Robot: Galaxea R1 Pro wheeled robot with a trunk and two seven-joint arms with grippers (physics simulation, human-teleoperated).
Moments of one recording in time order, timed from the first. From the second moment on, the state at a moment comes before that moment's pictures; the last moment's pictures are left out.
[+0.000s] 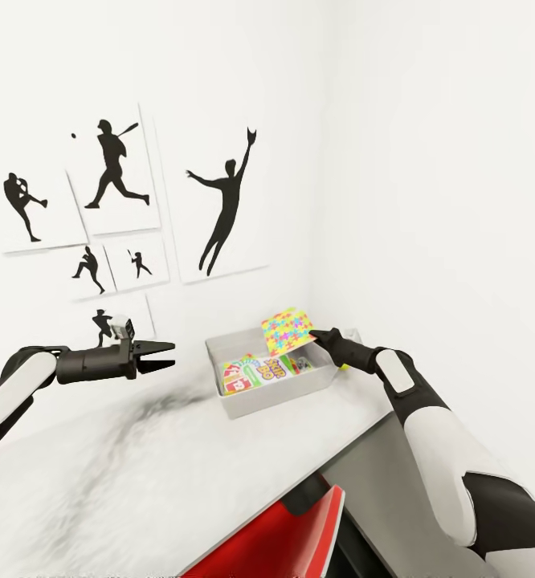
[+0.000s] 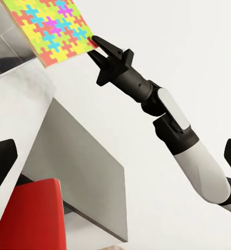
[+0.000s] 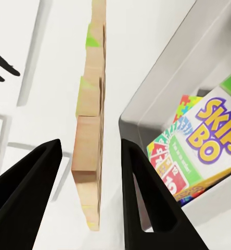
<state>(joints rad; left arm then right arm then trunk) -0.80 0.62 -0.40 -1.16 1.29 1.04 -0.74 -0.98 0.00 -0.15 -0.57 -0.81 0.69 0.28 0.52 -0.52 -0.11</state>
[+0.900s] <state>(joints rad) -0.80 0.62 -0.40 -1.16 1.29 1.04 -0.74 -0.98 0.00 -0.15 -0.57 -0.81 0.69 0.29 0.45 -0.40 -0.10</state>
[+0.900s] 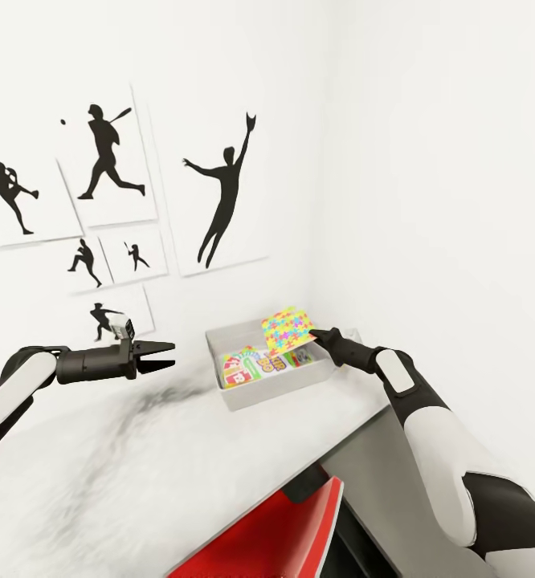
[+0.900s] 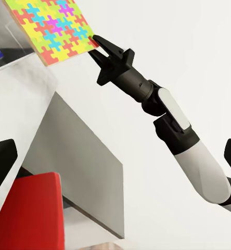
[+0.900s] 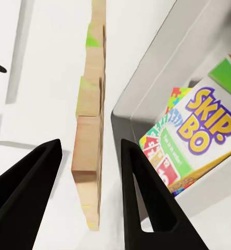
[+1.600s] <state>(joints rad) -0.81 0.62 -0.40 -1.15 1.30 1.04 -0.74 -0.98 -0.01 -0.15 -0.57 -0.81 0.69 0.30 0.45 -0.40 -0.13</state>
